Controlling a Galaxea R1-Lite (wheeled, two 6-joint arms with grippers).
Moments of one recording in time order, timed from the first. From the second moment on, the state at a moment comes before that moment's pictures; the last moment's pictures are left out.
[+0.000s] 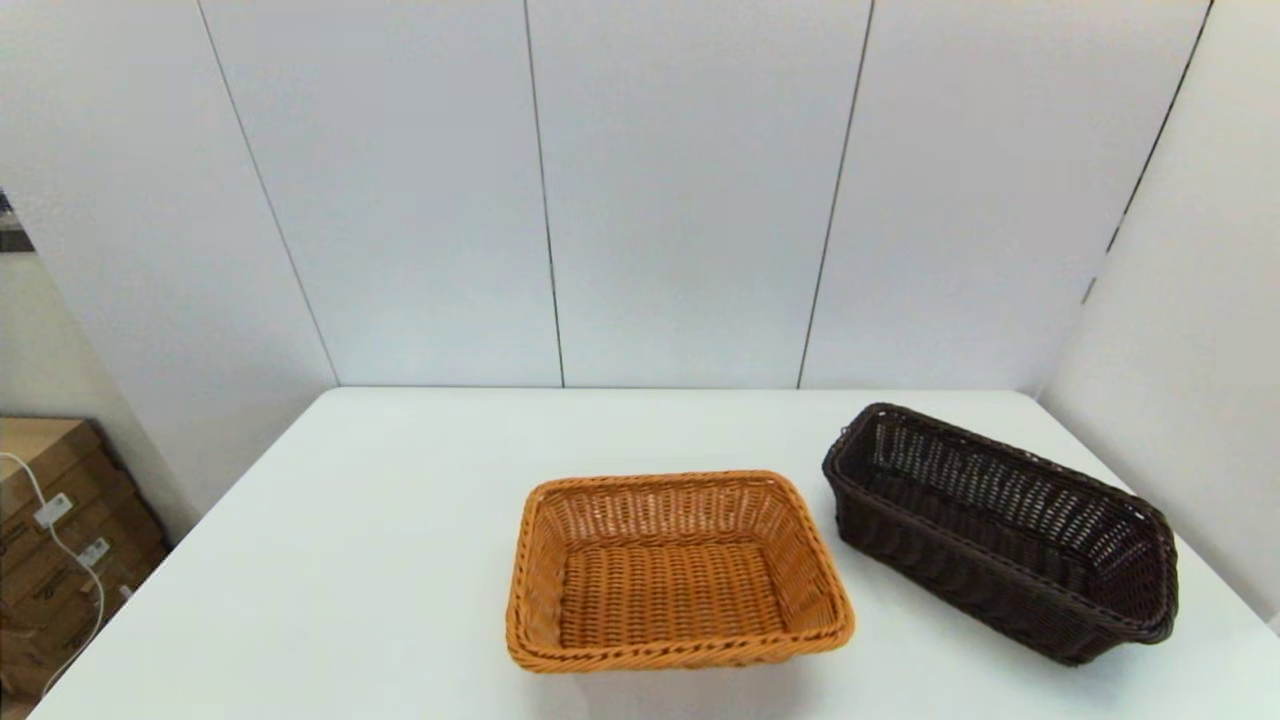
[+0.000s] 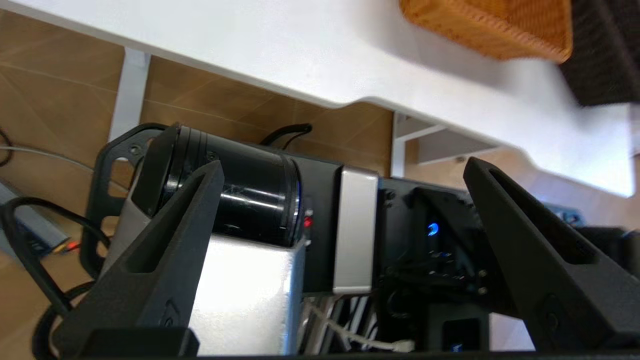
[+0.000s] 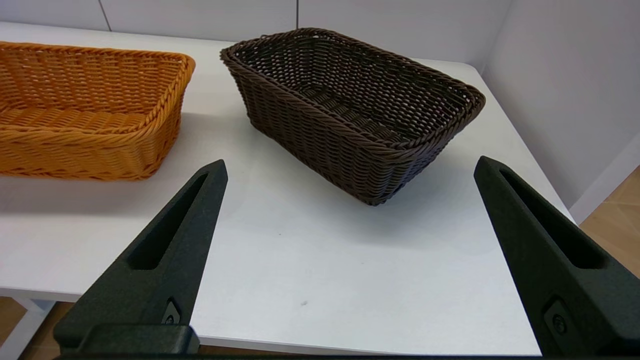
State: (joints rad) left arm -0.11 0.28 -0.84 1.21 -0.18 -0.54; right arm -0.01 0.00 -0.03 0.09 0.03 -0.07
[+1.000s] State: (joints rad) left arm -0.01 0.04 -0.76 1.16 -0.17 -0.27; right arm -0.01 0.00 -0.03 0.09 0.03 -0.06
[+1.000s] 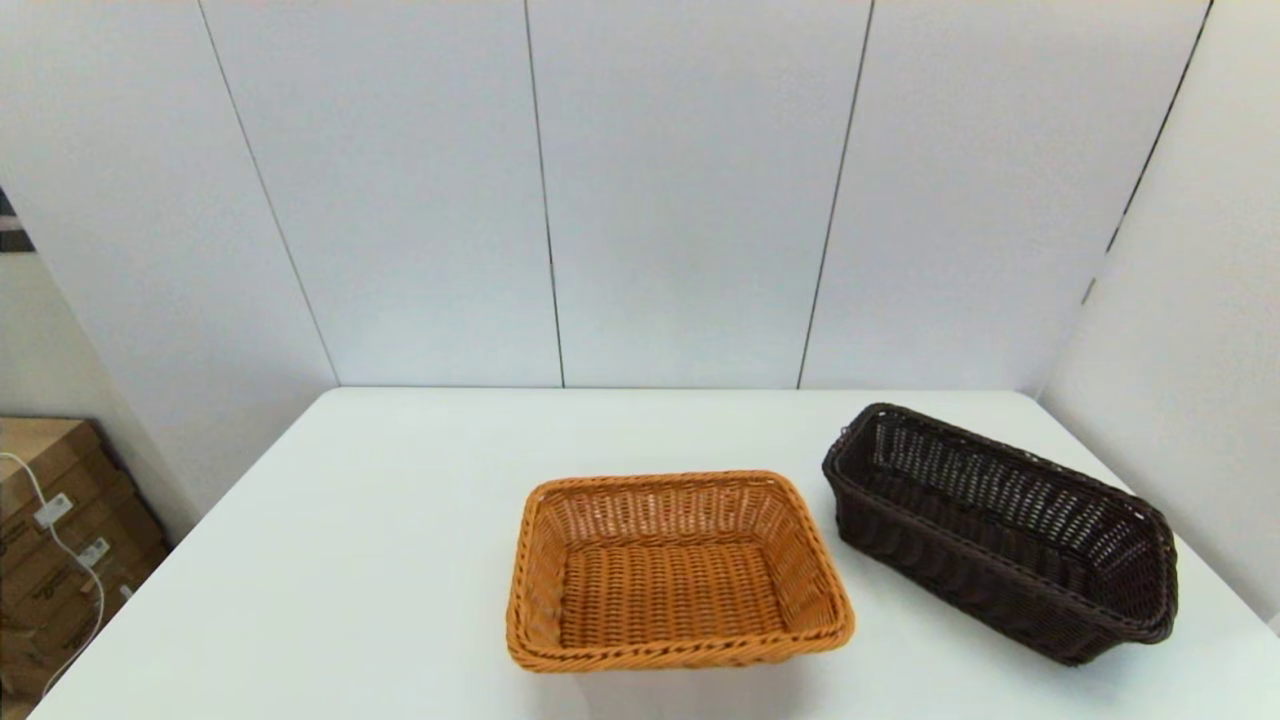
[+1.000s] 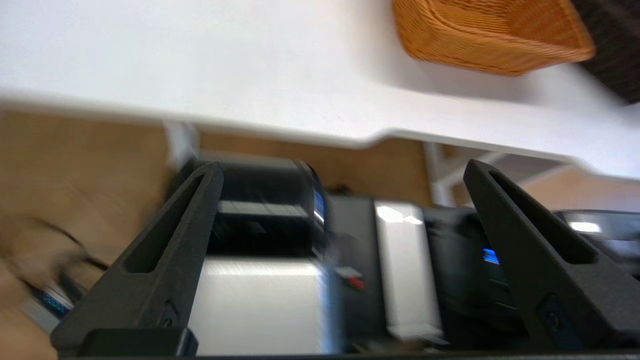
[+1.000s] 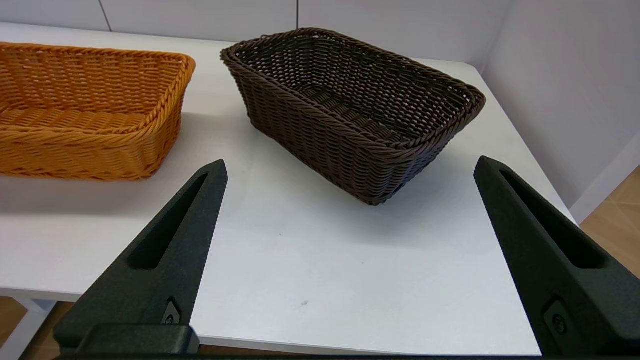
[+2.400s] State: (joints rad) left arm -0.01 0.00 0.00 0.01 0.00 0.02; right arm -0.01 0.00 -0.03 0.09 0.03 -0.04
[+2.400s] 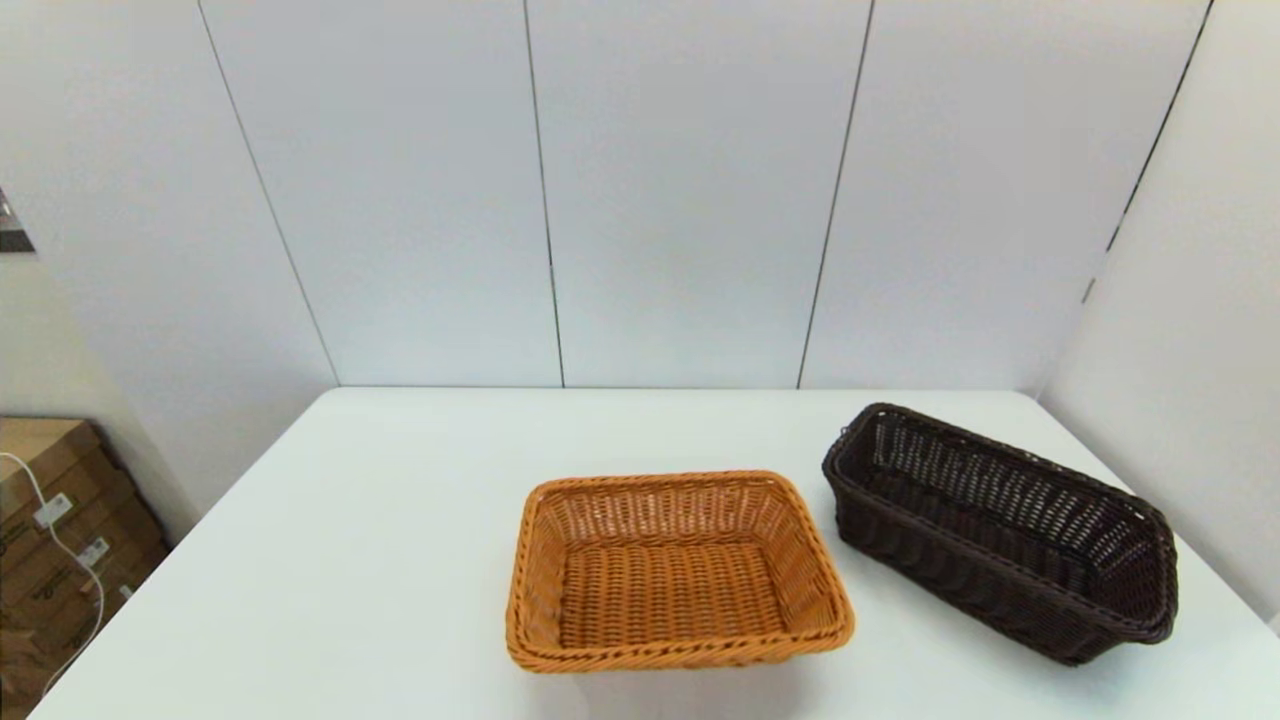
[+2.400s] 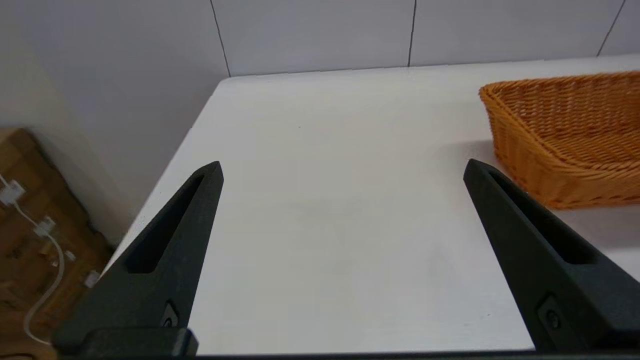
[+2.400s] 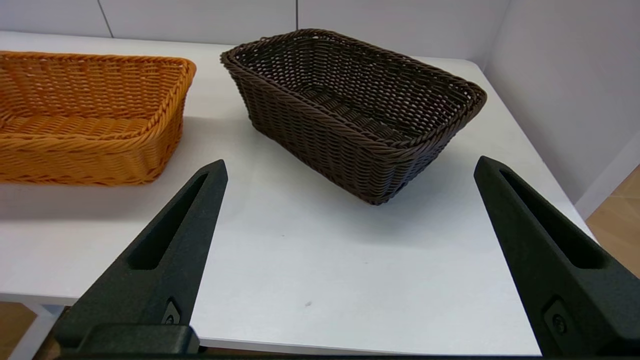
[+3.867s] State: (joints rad) left arm -0.01 0.00 0.00 0.01 0.00 0.01; right arm -0.02 0.52 -0.73 0.36 0.01 -0.02
